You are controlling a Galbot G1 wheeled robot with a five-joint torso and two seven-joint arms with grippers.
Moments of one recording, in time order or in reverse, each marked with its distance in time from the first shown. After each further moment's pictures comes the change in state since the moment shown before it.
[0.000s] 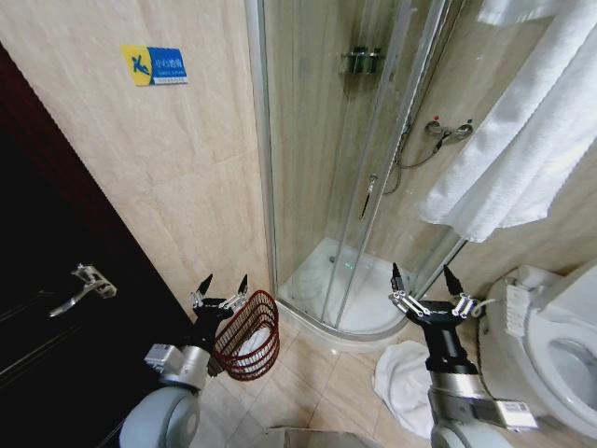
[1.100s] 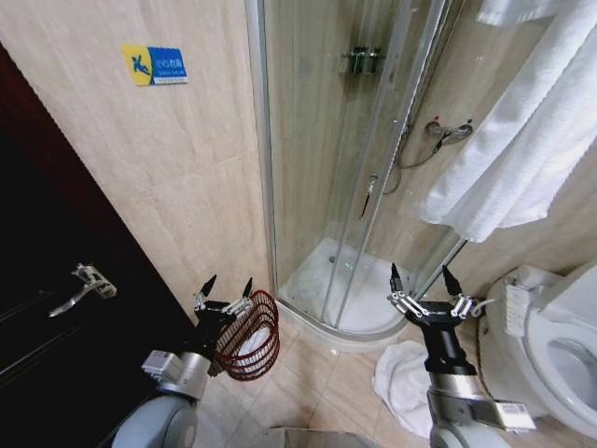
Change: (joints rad) left arm 0.033 -0.014 0.005 0.002 0.039 0.003 0.036; right arm -0.006 0.008 -0.004 -0.001 -0.004 0.022 -0.005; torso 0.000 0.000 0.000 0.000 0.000
